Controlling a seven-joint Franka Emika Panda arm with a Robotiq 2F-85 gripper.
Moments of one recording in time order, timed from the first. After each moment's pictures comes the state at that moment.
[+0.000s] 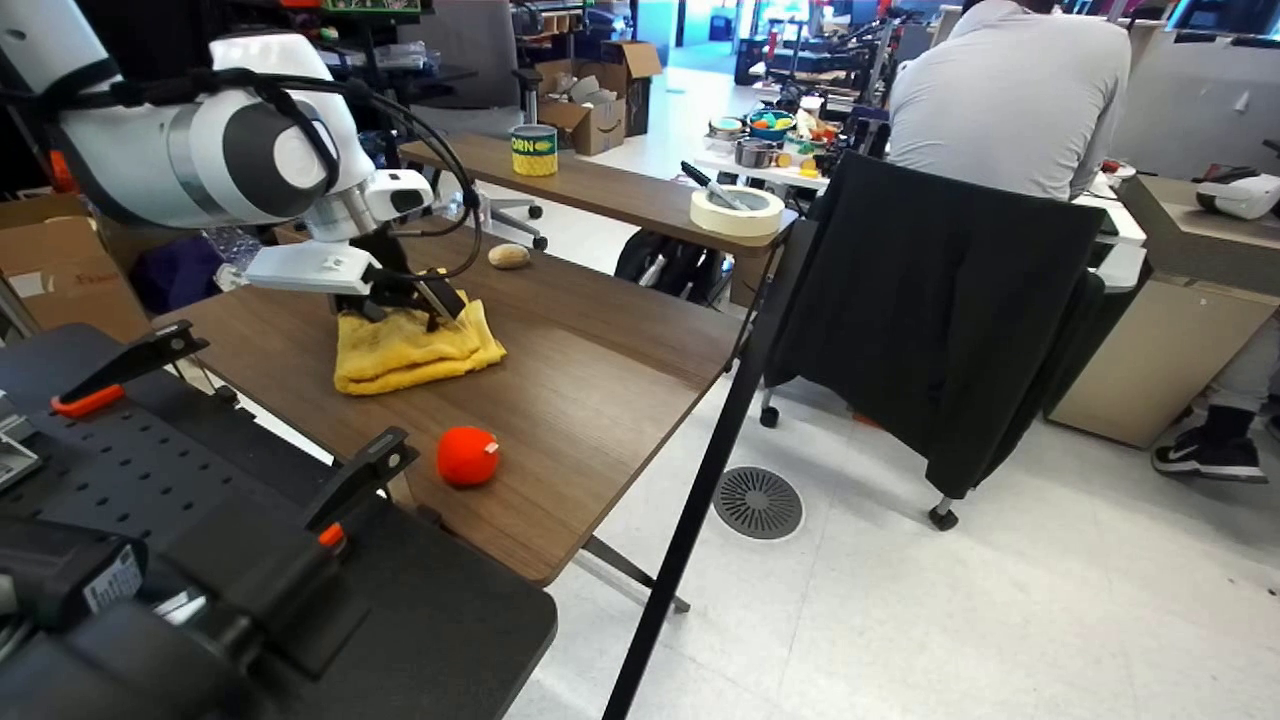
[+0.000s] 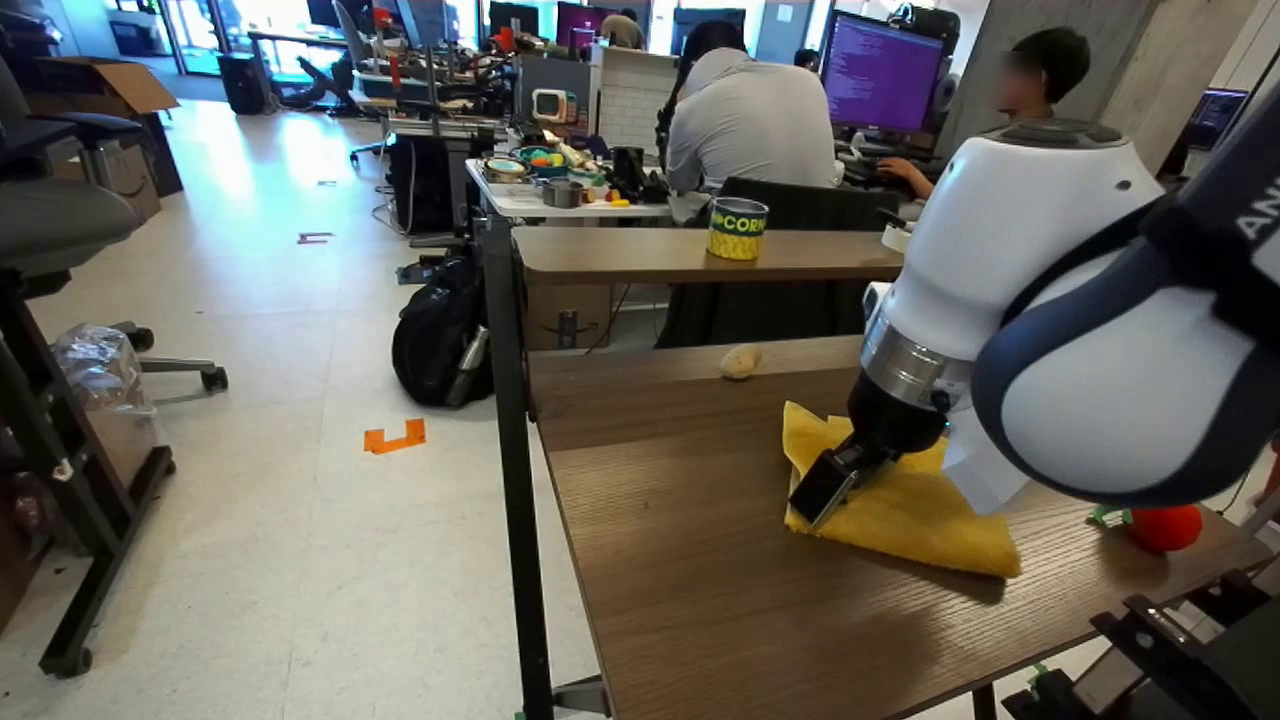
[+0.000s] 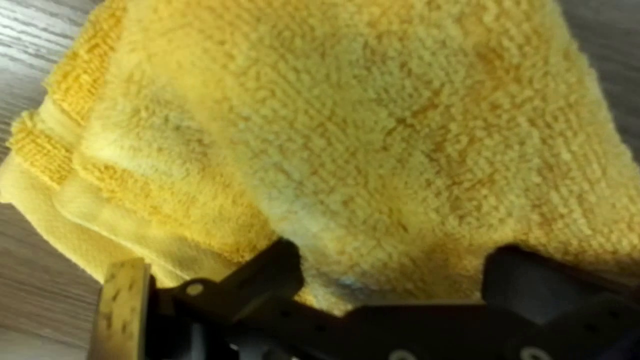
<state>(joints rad) 0.47 0.88 -0.21 -2.08 -0.09 3.07 0.13</state>
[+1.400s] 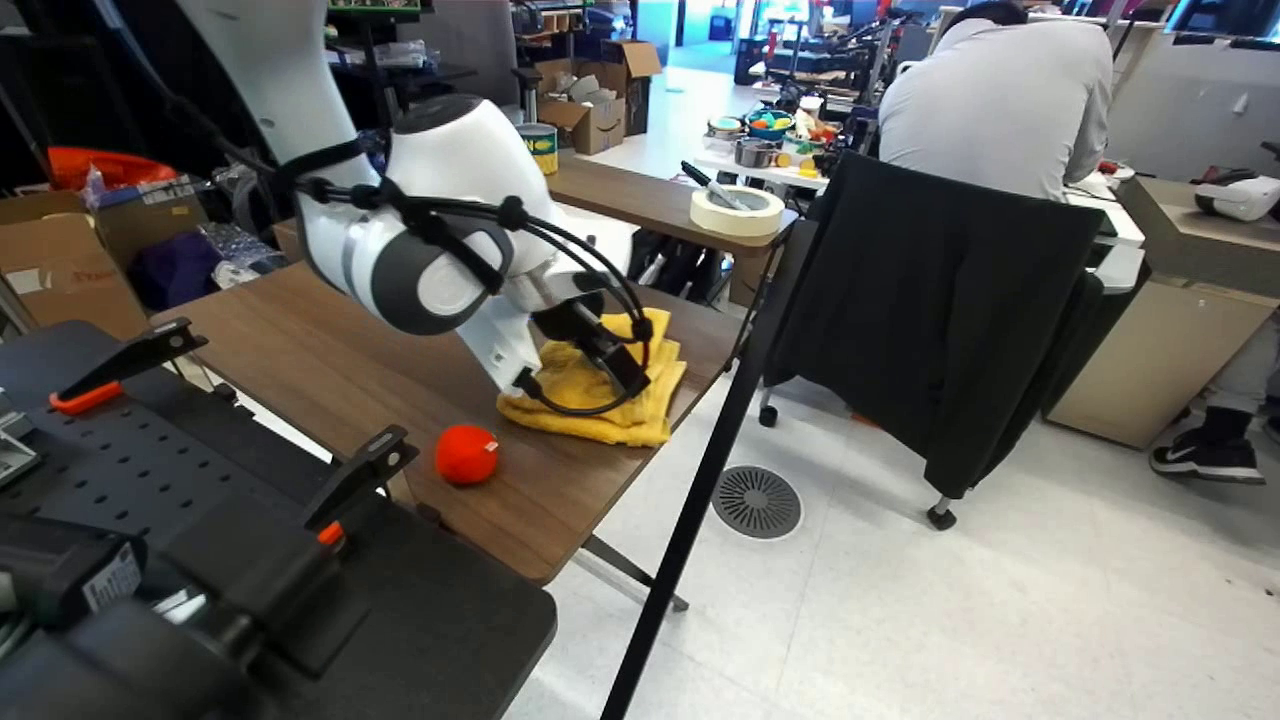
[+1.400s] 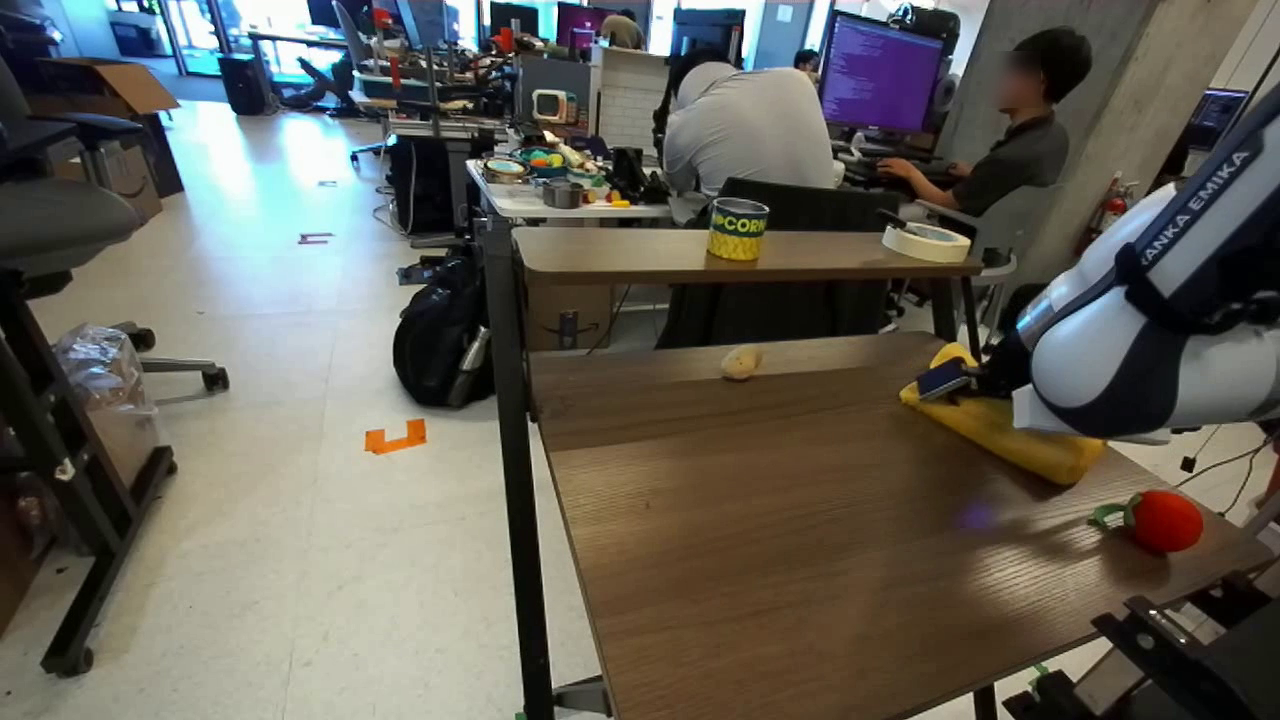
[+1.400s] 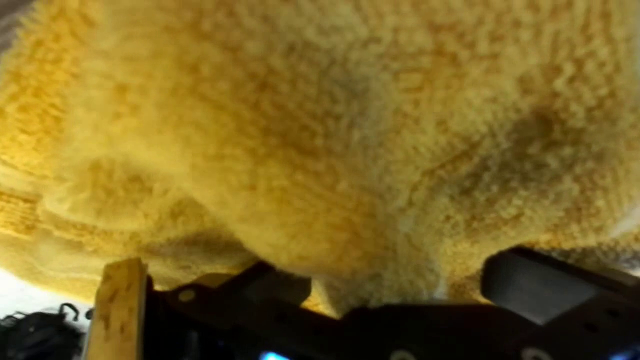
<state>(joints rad) 0.06 1.02 -0.19 -1.96 0.20 3.41 0.20</state>
